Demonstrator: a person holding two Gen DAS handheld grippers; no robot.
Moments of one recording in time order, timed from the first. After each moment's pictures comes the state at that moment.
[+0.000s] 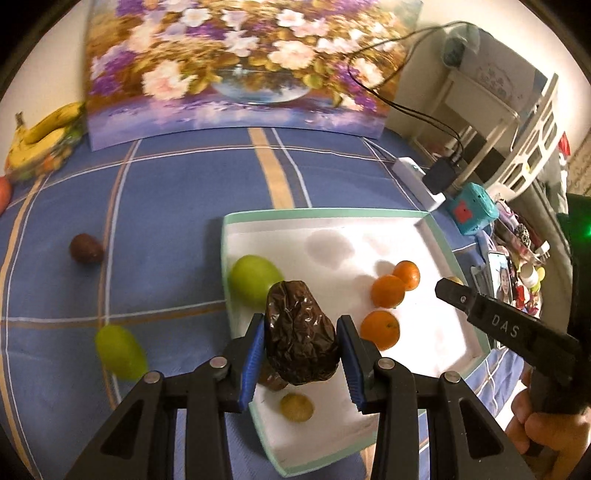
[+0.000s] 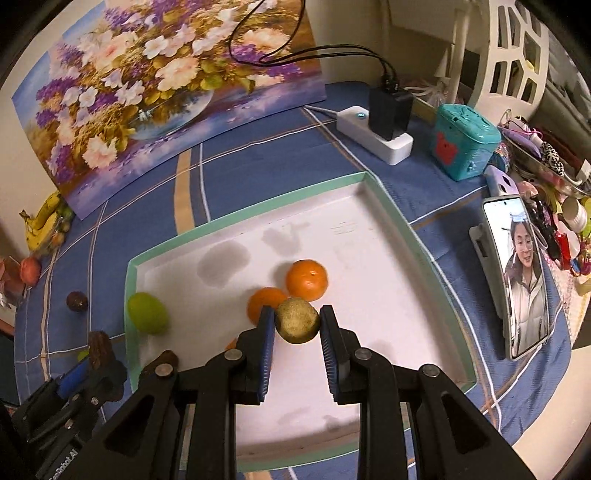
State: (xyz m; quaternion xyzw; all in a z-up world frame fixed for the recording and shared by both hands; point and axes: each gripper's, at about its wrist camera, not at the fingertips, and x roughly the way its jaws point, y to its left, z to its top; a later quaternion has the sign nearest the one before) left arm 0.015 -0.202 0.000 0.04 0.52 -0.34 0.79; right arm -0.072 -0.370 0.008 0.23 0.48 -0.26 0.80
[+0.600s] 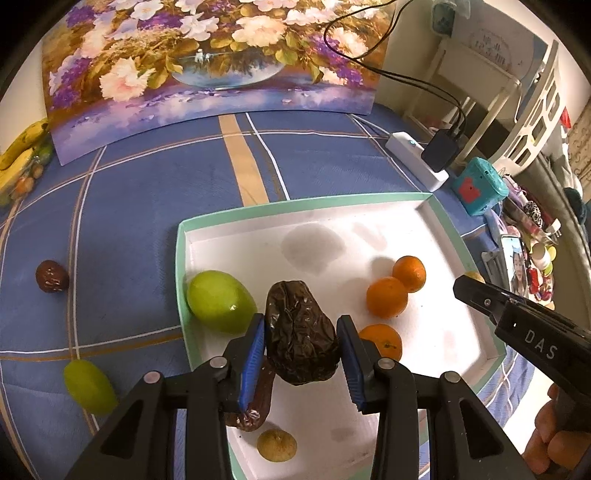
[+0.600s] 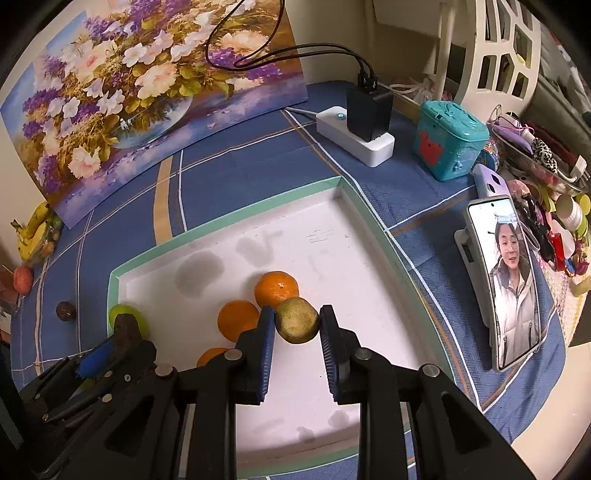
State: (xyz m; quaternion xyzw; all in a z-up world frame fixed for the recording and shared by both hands) left arm 0.022 -0.243 -0.026 0.09 0.53 -0.35 0.77; right arm -0.077 -0.389 0.004 0.24 0.48 -0.27 0.80
